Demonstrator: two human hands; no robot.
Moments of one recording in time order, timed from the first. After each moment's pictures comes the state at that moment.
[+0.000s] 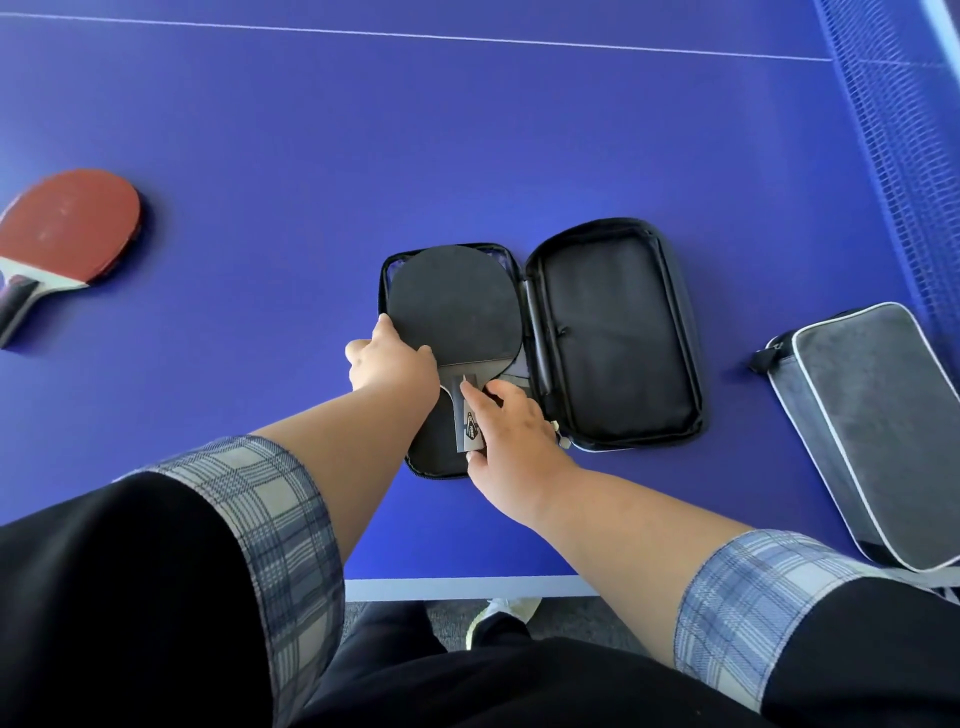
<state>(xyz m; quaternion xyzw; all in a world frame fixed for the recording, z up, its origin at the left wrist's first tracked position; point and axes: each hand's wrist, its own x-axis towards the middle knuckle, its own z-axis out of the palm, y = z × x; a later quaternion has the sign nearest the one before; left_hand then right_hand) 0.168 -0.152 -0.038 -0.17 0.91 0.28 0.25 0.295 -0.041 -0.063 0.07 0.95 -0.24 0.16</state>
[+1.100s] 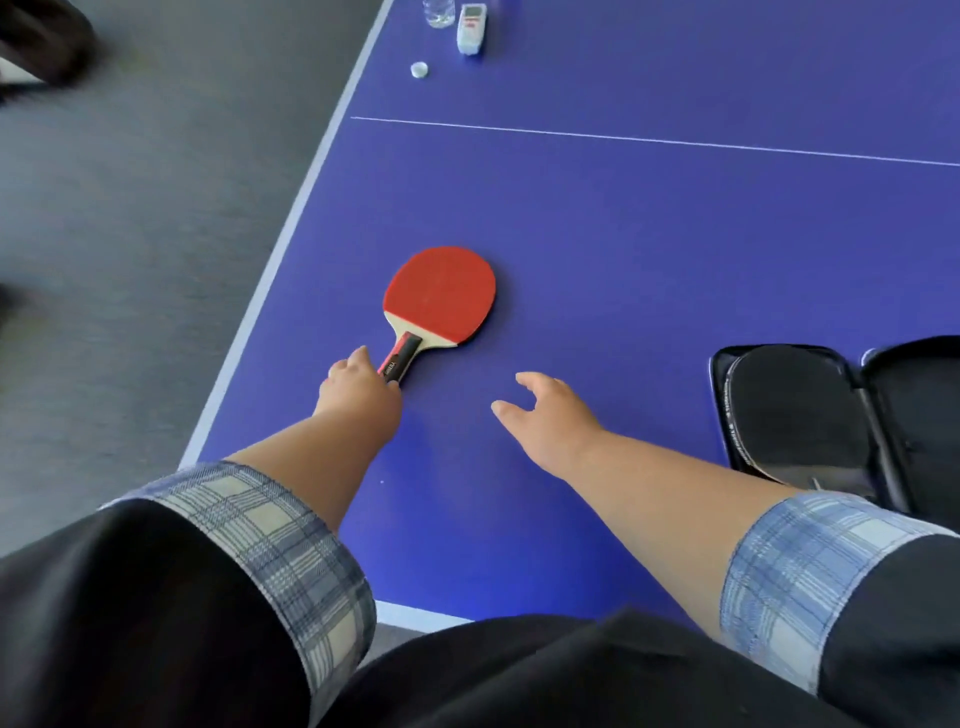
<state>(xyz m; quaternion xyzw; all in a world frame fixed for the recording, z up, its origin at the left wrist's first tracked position) 0.025 -0.561 -0.008 -0.16 0.96 0.16 0.19 0.091 -0.346 -0.004 0.17 0.87 -0.41 0.23</state>
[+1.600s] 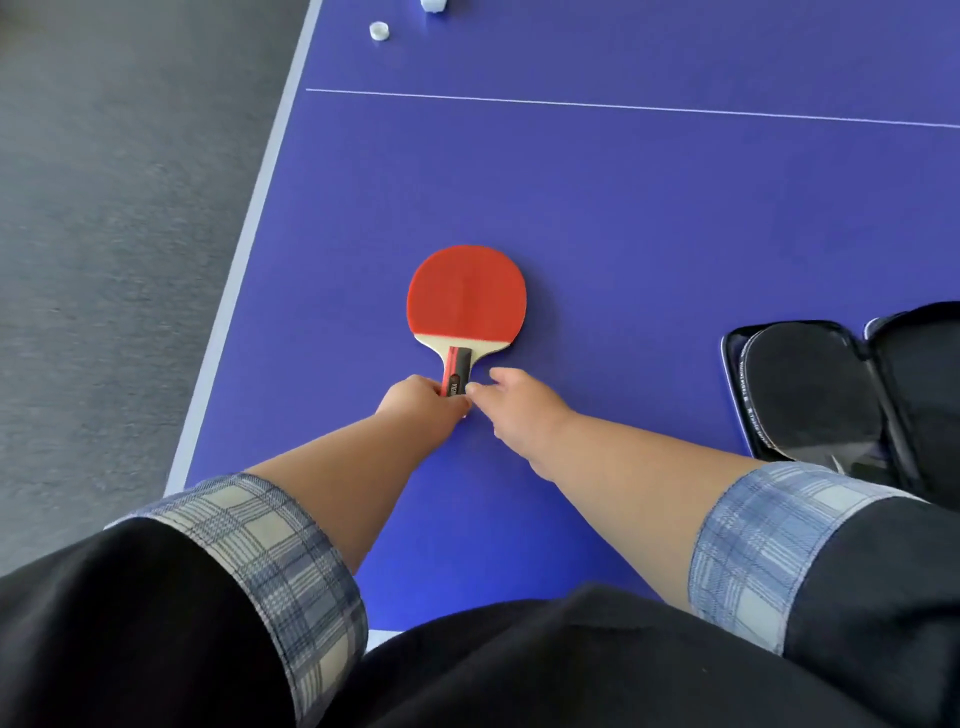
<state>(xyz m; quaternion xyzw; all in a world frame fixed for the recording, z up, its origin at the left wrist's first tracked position) 0.011 -0.531 -0.018 -0.10 0.87 0.30 0.38 0.052 -0.401 -0.014 0.29 0.75 -0.54 0.27</state>
